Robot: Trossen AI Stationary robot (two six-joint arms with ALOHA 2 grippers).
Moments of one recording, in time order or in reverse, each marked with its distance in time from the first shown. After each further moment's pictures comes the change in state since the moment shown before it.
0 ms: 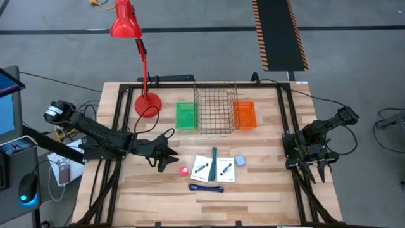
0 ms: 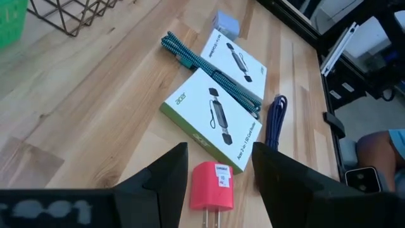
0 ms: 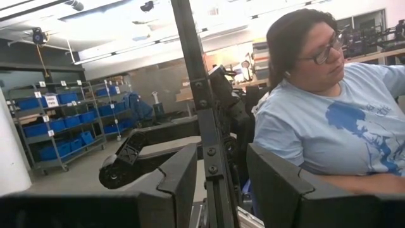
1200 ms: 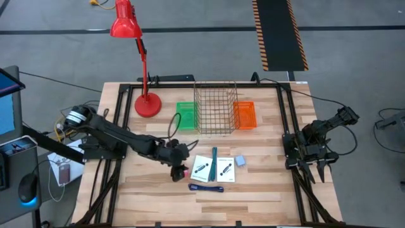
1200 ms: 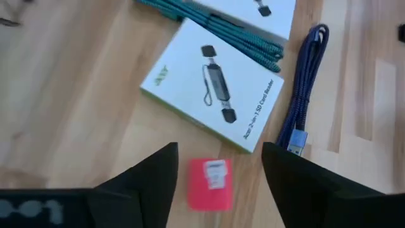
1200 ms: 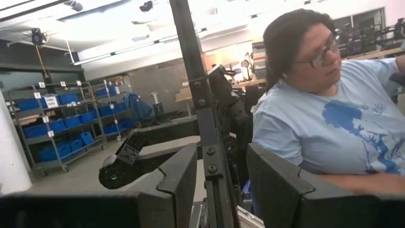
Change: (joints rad) left arm 0.002 0.396 0.554 -0.590 0.092 0.163; right arm 0.000 0.000 0.000 -0.007 0.000 0.000
